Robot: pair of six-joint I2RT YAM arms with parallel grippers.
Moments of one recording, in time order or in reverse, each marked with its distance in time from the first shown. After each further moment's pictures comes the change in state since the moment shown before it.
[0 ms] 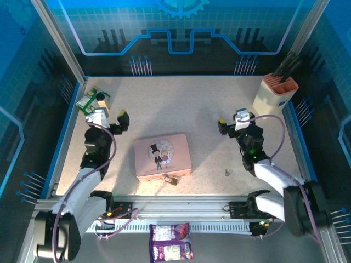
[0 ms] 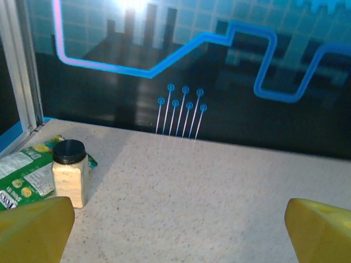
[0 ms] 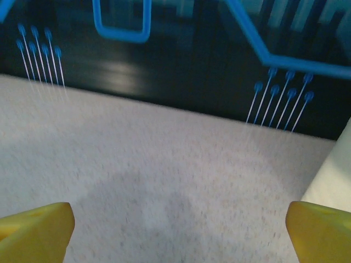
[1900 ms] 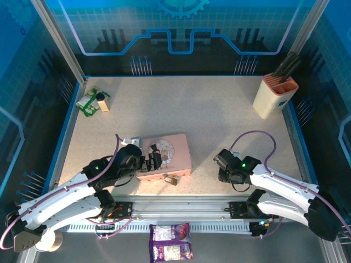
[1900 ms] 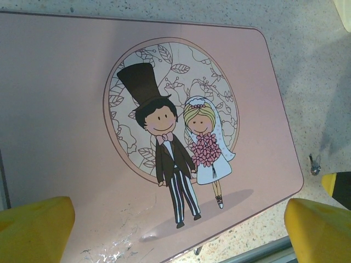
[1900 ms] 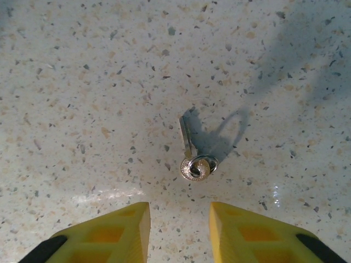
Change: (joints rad) left arm -0.807 -0.097 0.203 -1.027 -0.079 -0.655; right arm 0.565 -0.070 0.110 -1.386 0.125 1.038
